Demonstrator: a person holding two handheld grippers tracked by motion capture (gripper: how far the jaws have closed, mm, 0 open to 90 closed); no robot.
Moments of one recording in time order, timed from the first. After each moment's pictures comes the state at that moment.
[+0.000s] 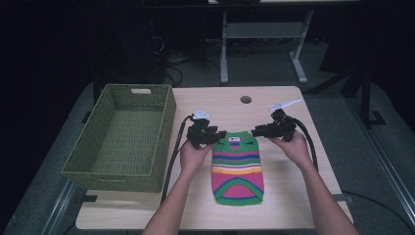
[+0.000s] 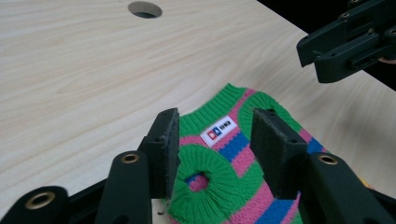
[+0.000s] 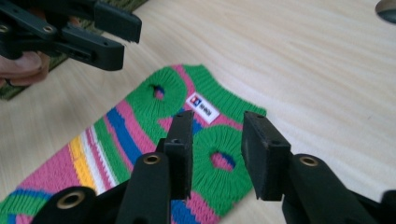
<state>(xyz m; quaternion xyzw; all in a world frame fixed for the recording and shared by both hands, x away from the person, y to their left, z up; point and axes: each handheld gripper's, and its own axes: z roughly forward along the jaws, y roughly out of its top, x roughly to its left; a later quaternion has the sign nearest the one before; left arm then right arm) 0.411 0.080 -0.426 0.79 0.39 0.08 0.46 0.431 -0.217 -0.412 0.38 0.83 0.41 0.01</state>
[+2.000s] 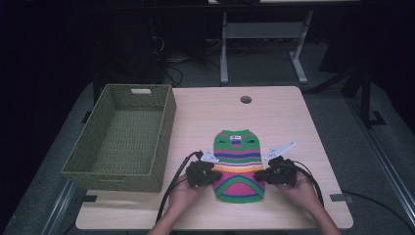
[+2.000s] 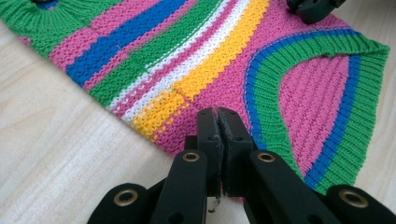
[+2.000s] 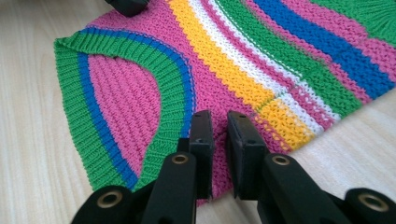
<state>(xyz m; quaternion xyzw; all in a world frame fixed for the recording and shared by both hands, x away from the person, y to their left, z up) 0.314 0.080 -0.461 0.89 0.28 0.04 0.35 0.316 -0.202 -0.459 0.31 0.89 0.34 0.00</state>
